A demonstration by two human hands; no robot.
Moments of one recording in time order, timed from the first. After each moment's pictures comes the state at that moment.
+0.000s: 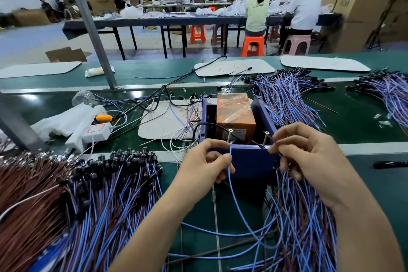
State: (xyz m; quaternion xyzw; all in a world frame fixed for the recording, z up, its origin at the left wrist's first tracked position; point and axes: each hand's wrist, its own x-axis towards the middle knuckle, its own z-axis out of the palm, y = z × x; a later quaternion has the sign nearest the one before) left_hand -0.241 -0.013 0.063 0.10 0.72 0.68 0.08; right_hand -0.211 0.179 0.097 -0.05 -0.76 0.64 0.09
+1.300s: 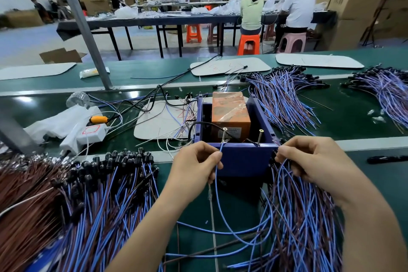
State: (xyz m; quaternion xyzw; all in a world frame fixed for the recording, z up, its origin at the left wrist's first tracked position) left_hand -0.244 -0.015 0.057 0.07 0.78 0.63 0.02; right_hand -0.208 0.198 0.093 -0.09 -0.83 0.55 0.05
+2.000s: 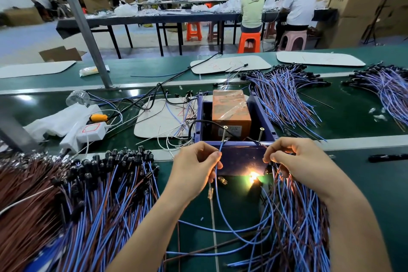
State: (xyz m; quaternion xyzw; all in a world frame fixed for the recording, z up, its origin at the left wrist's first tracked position) left_hand -0.246 -0.013 0.053 0.04 0.79 0.62 0.03; right_hand -0.221 0.193 0.077 -0.08 -0.87 0.49 0.00
